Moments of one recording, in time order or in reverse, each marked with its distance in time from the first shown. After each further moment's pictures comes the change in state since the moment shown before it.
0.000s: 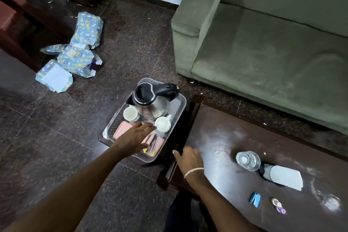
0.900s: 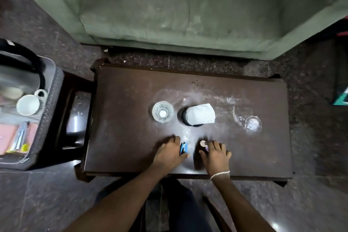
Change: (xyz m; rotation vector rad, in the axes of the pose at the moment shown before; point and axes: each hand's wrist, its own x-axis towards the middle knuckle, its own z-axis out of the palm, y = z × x) left_hand 0.153 0.441 0.251 -0.253 -0.280 -0.046; right_hand -0.085 0.460 0.017 -0.237 0.365 0.264
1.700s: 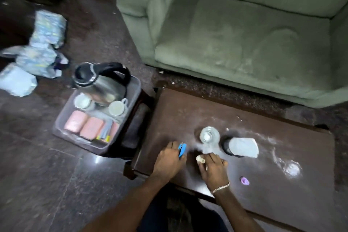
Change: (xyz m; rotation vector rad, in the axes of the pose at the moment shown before) left_hand -0.098 -0.094 -0.108 -0.143 0.450 -0.208; right_hand -0.009 -0.155 -0.069 0.211 0.005 -0.370
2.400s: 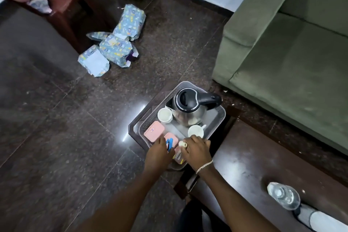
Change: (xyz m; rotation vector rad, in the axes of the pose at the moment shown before) left_hand 0.016 -0.264 -0.195 -0.175 0.200 -0.479; right_hand 0.162 -0.355 0.059 -0.011 -0.194 -0.457
